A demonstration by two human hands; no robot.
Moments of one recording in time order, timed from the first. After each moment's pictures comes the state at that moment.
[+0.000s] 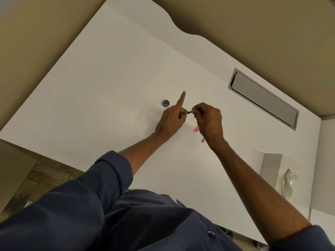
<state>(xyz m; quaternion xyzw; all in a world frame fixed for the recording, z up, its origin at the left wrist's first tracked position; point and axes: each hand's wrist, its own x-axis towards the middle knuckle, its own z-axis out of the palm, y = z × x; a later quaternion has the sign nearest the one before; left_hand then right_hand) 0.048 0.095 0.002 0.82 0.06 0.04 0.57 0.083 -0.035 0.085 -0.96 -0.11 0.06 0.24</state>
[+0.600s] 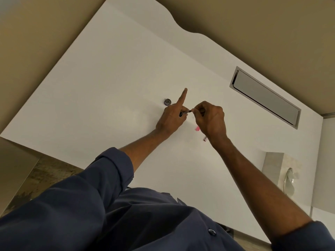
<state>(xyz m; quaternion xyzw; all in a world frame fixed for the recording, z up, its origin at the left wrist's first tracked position) 0.049 0.101 0.005 0.83 0.04 0.04 0.56 0.085 -0.036 0.081 -0.97 -0.11 0.05 0.20</state>
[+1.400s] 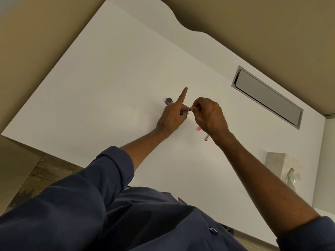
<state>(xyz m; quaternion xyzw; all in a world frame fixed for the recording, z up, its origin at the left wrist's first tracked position) 0.050 0.104 0.006 0.82 0.06 0.03 0.57 0.097 -0.028 0.086 -0.97 -0.19 0.09 0.12</state>
